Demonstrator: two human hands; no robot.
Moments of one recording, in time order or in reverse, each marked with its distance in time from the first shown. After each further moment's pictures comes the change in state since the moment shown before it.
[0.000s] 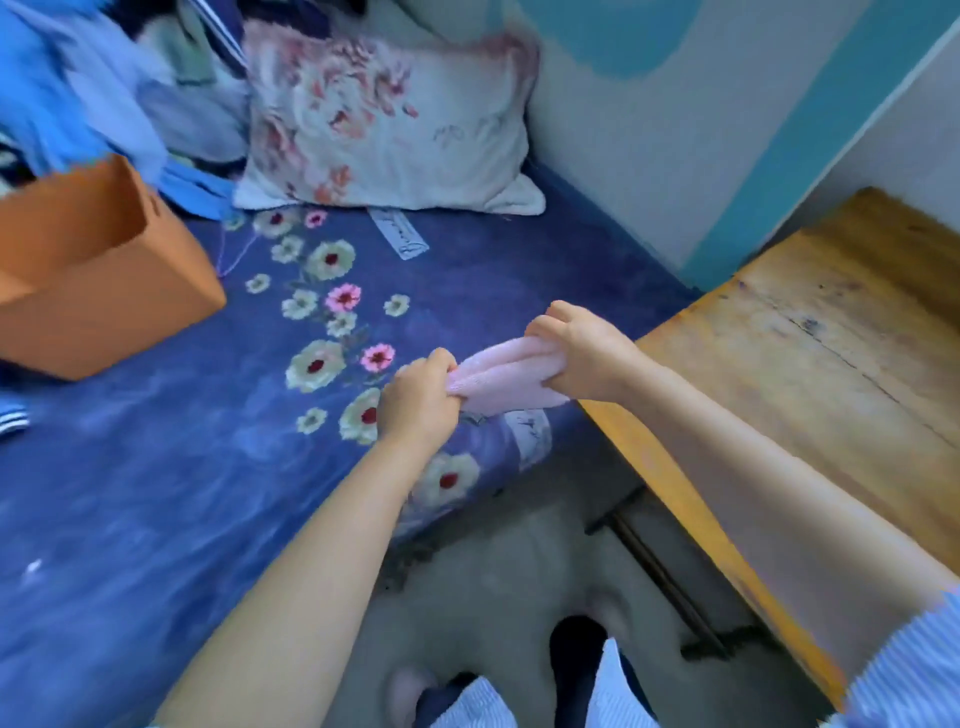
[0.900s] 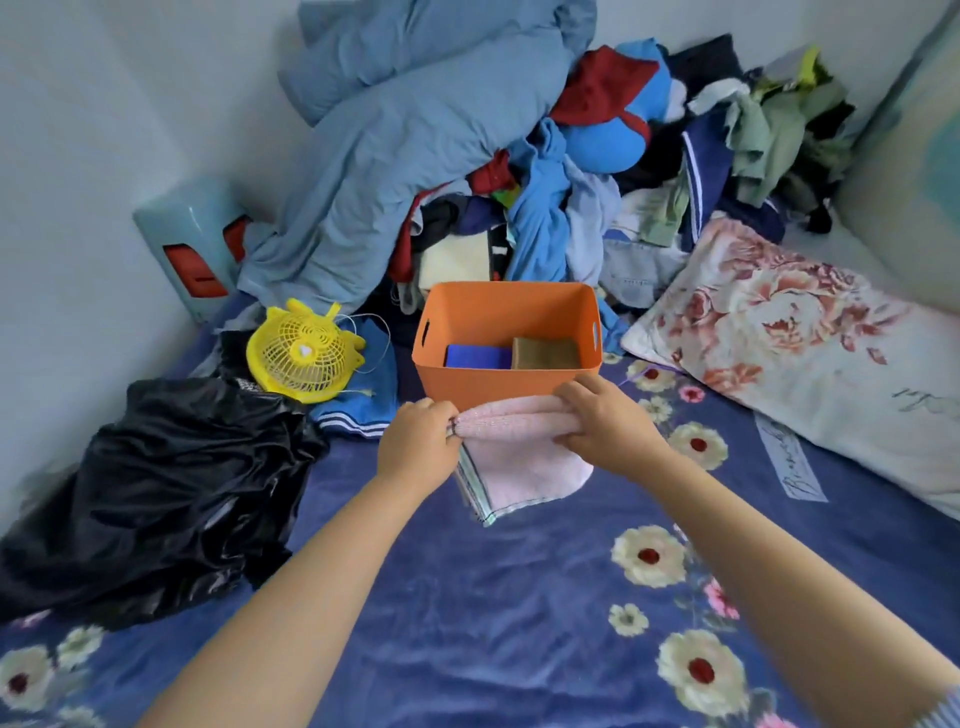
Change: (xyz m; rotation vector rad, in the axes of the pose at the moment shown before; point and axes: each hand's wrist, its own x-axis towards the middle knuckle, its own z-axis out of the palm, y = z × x) left_hand 0.001 -0.419 -0.270 0.085 0.379 -0.434; right_hand 0.293 -0.439 0.048 -0.038 0.024 -0.580
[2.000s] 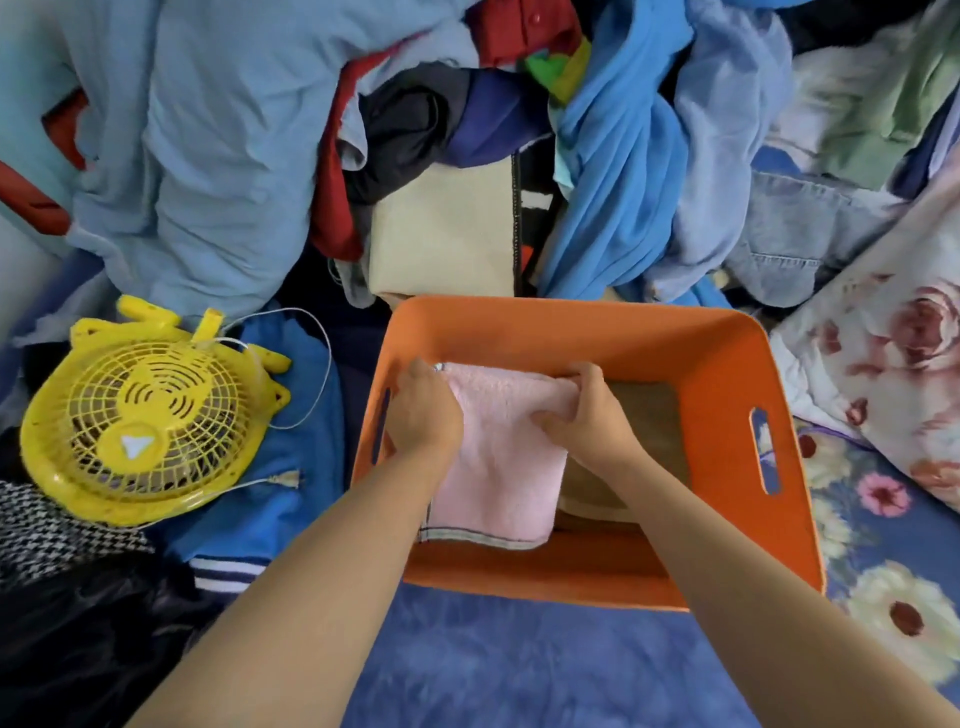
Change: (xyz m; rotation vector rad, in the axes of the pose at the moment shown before) left_hand 0.428 -0.113 0.207 -0.139 -0.097 -0.562; right_hand 0.398 0.157 0.210 0.621 -0.089 0.488
